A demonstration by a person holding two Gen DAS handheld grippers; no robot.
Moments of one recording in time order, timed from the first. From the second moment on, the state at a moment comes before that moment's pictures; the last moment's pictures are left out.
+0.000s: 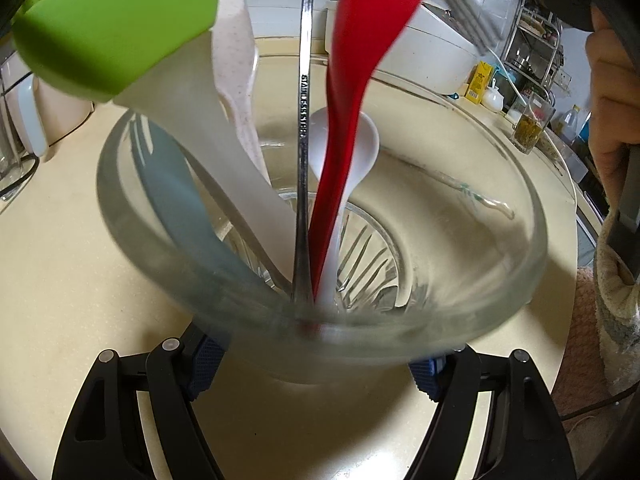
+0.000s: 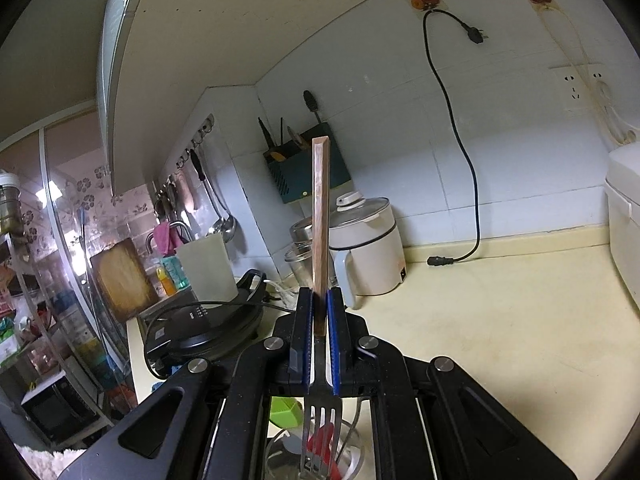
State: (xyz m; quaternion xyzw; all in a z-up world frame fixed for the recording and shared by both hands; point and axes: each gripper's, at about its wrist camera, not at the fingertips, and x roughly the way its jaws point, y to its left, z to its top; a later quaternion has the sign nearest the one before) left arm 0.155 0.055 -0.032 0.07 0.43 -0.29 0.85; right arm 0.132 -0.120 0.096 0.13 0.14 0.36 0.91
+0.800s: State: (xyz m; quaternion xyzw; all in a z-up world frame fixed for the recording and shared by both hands) left arm 0.154 0.046 -0.033 0.09 0.43 -0.28 0.85; right arm 0.106 -0.140 0.106 0.15 0.11 0.36 0.91
